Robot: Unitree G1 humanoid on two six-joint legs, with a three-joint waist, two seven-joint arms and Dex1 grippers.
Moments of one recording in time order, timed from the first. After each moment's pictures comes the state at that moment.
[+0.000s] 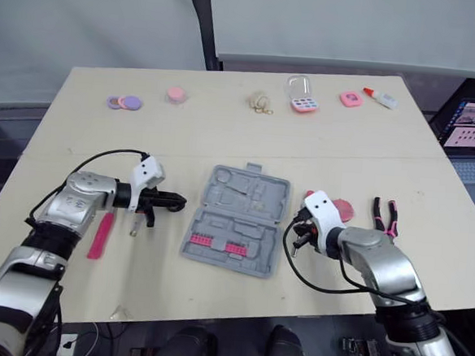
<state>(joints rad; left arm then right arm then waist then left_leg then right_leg) -0.71 0.61 -0.17 0.62 -0.11 0.21 -1.05 -0.38 -0.60 0.16 -0.19 0.28 0.96 0.57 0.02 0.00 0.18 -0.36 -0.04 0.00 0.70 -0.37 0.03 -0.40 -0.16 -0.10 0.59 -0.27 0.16</state>
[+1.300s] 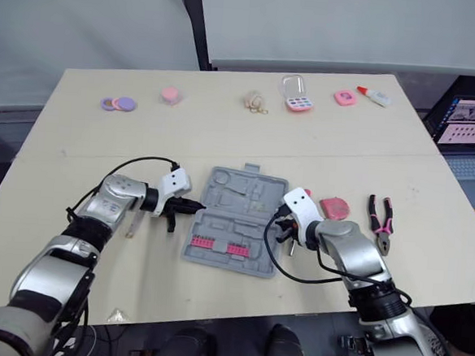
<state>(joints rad) -0.82 0.47 -0.21 0.87 0.06 0.01 -1.05 -0.48 -0.50 0.25 -0.04 0.18 0.91 0.58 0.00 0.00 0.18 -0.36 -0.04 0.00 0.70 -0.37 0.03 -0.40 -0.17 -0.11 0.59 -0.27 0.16</state>
